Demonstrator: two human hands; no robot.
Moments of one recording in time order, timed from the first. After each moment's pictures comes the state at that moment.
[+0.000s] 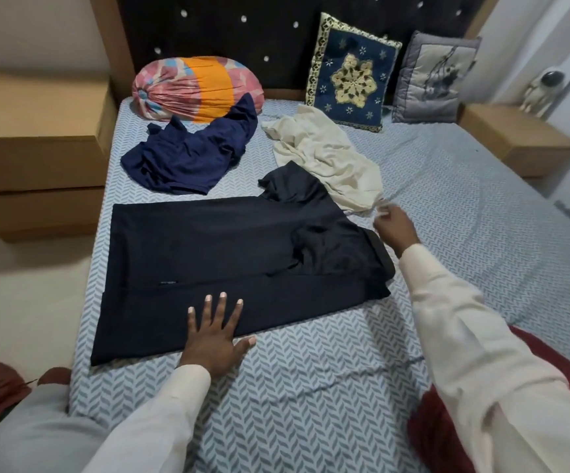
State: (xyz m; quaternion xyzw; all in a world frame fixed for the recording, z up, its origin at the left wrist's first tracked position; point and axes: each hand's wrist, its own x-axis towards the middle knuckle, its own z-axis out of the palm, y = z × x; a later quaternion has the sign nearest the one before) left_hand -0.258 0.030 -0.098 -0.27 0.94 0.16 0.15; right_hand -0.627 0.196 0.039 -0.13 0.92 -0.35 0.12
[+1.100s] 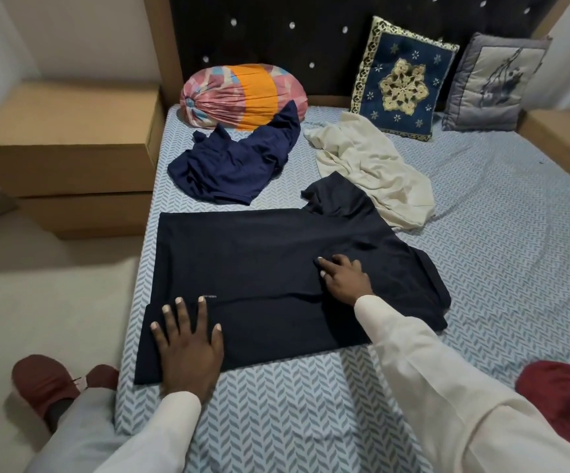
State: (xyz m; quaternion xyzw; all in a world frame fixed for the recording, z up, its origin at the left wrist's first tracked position) left_hand -0.208 -0.040 -0.104 -0.49 0.87 0.09 -0.01; right_hand -0.525 0.078 -0.068 -0.37 0.91 -0.04 0.17
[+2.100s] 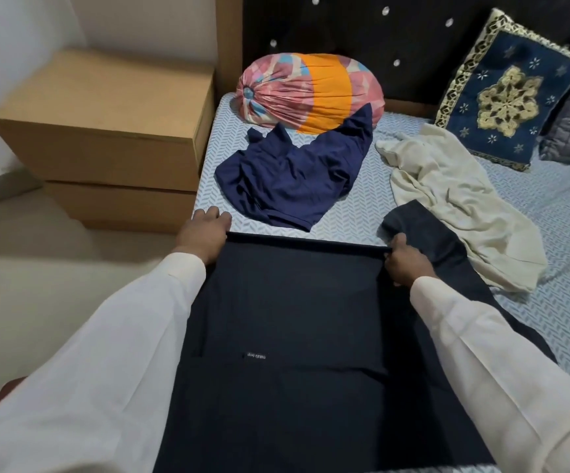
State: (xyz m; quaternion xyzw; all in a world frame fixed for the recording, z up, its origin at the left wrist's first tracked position) left_hand -0.330 -0.343 -0.062 -0.39 0.92 0.07 0.02; right_hand -0.638 -0.089 -0.075 -0.31 0.94 -0.04 0.14
